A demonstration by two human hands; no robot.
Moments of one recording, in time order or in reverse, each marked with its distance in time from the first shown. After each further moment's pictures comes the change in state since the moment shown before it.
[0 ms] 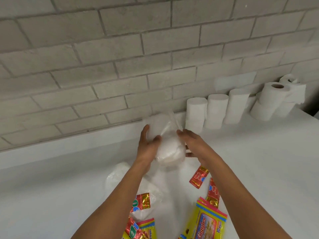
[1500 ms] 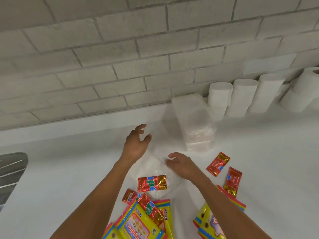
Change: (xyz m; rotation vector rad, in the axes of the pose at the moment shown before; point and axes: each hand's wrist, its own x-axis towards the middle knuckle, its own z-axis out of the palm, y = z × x) left_hand 0.001 -0.040 -0.105 0.692 0.088 0.099; right_hand -0.014 0.081 0.104 -0.480 -0.226 0.070
